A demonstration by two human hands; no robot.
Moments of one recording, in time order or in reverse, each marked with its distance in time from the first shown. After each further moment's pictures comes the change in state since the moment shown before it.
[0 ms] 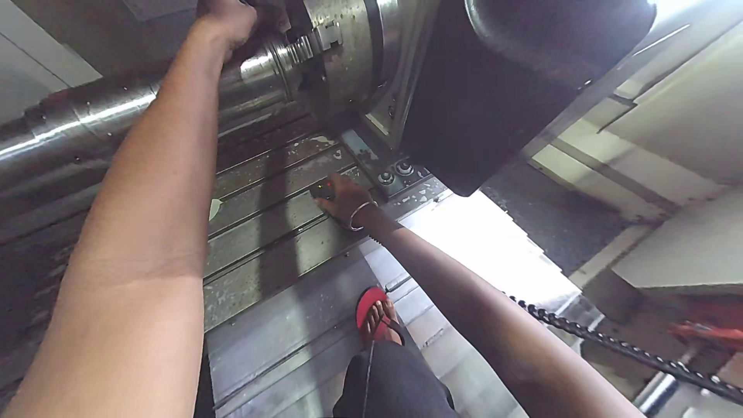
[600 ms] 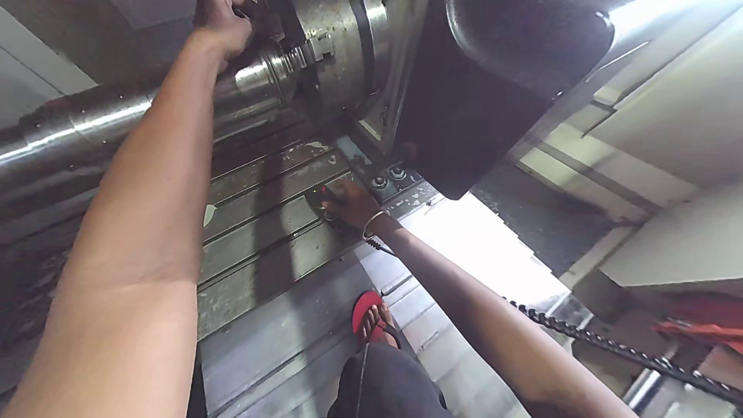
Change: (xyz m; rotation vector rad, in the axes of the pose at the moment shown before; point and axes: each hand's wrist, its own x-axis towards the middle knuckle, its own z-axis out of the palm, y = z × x) left_hand 0.003 -0.003 -0.002 -0.005 -0.010 0.110; right_hand -0.019 0.030 -0.013 0.232 0.025 -0.023
